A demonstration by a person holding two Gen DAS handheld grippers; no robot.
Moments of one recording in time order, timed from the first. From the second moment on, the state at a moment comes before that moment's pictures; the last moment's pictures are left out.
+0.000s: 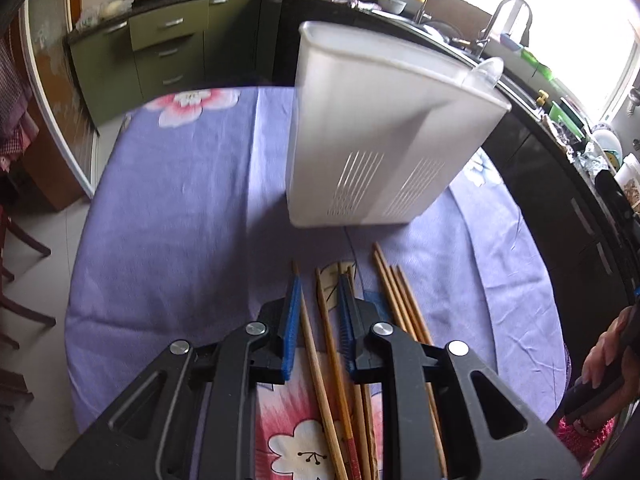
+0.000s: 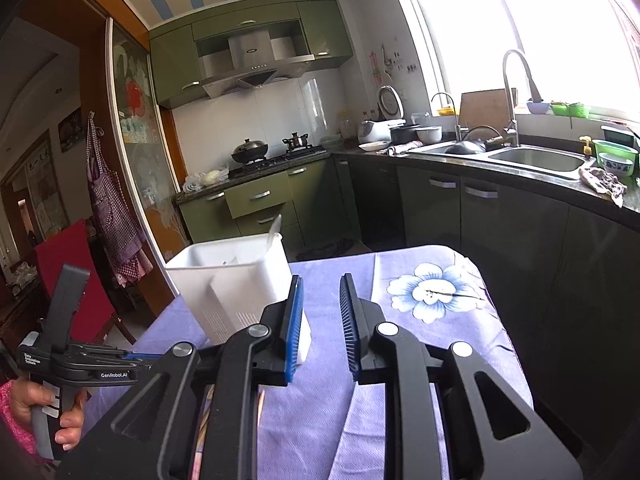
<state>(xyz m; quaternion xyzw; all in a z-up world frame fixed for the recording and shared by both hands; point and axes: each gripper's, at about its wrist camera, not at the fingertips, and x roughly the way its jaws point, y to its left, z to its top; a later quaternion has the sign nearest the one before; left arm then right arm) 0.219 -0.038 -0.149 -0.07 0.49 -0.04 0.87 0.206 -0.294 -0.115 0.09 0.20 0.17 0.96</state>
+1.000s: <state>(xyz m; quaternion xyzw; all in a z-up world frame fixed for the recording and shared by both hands) 0.233 -0.025 -0.179 -0.05 0.55 0.00 0.84 0.233 -0.236 -0.163 0.03 0.36 0.25 0.90</state>
